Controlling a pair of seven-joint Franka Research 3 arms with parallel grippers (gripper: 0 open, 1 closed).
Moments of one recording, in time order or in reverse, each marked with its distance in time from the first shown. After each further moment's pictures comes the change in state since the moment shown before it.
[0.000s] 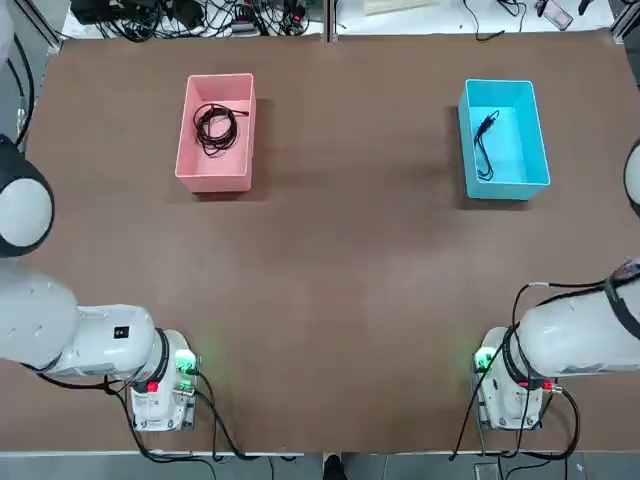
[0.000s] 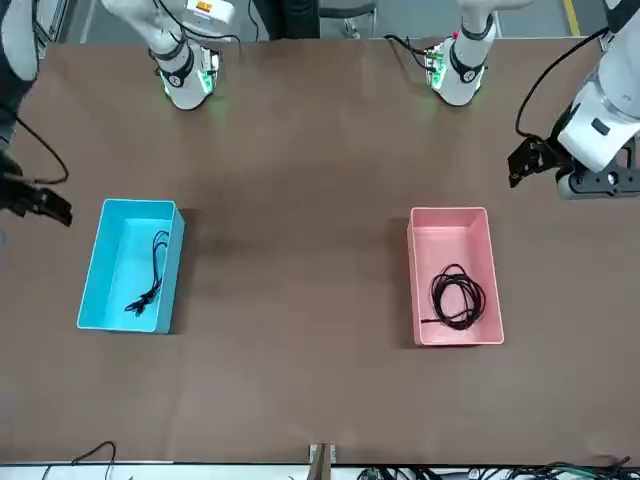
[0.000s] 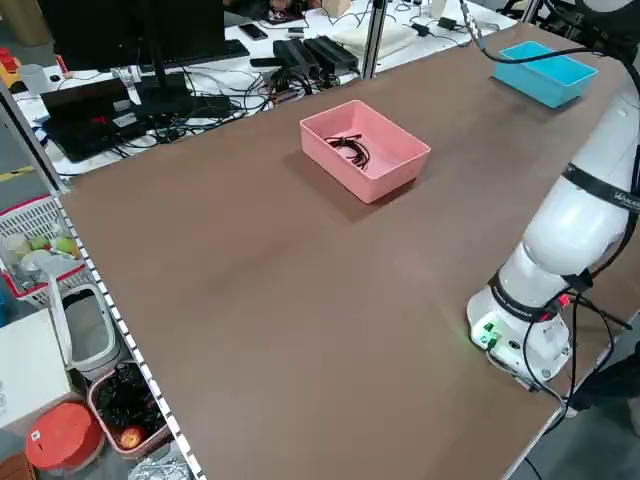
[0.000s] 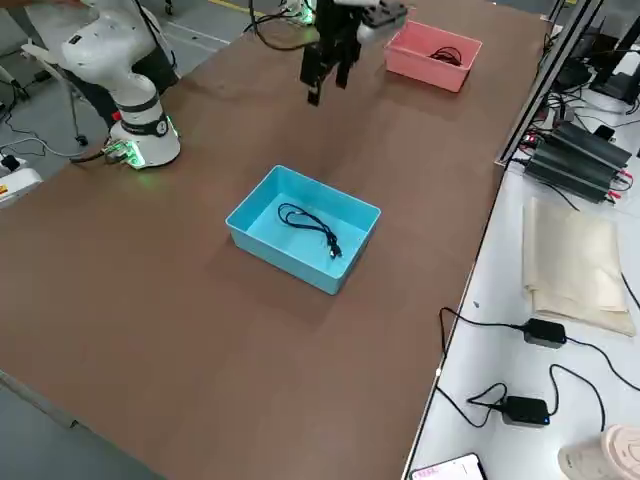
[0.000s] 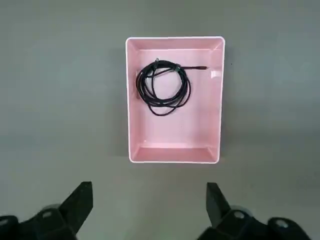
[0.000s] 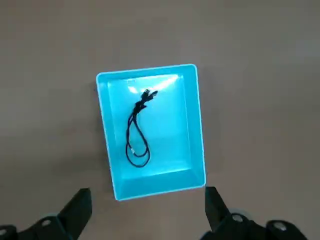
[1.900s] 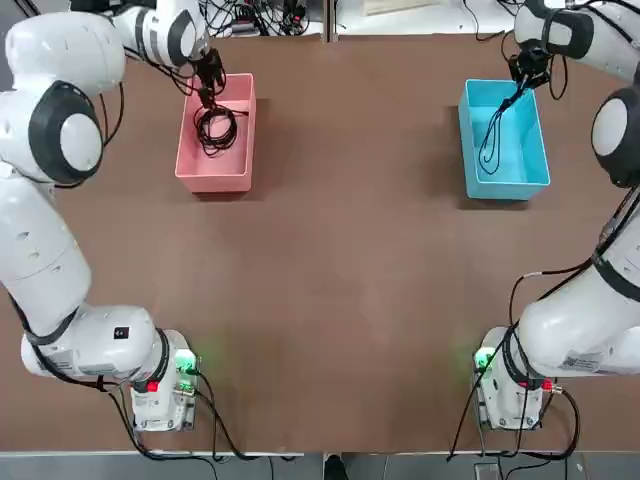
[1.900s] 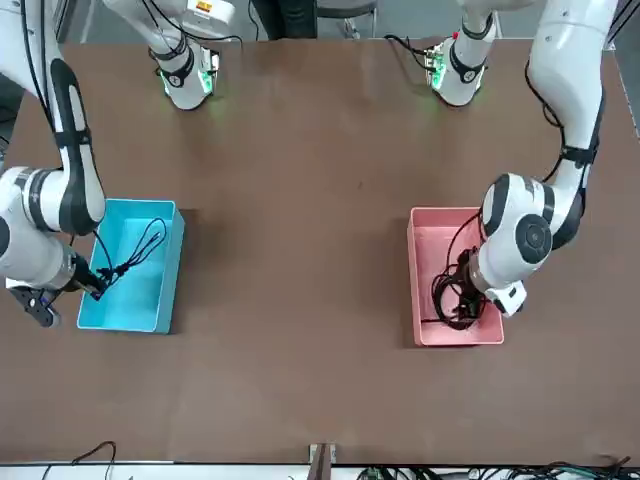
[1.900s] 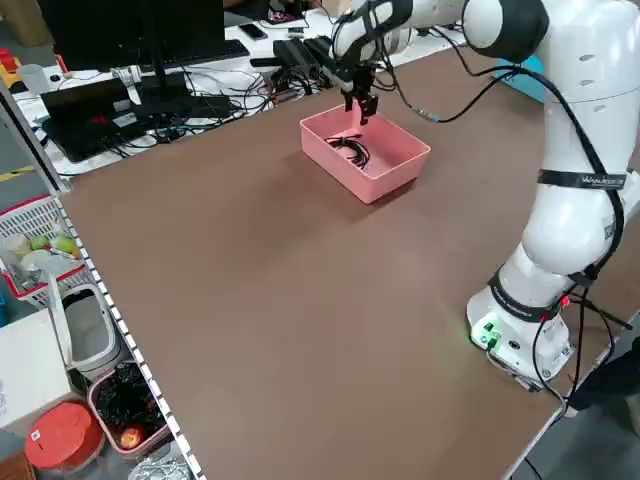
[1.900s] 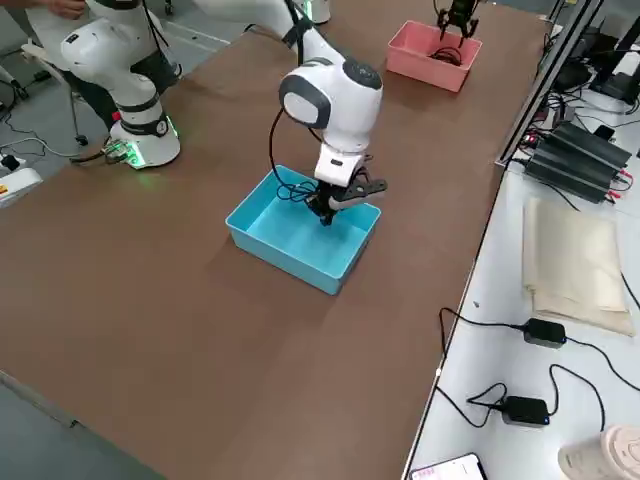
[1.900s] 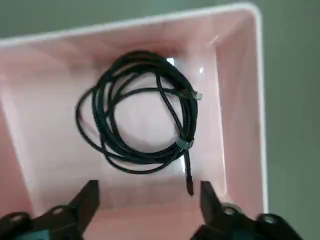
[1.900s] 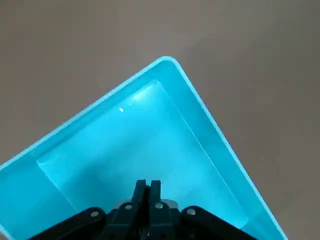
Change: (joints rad) left arm -0.013 0.404 -0.032 -0.259 0.094 0.668 -1.495; right arm -0.105 0.342 -0.019 -0.250 -0.008 0.571 0.438
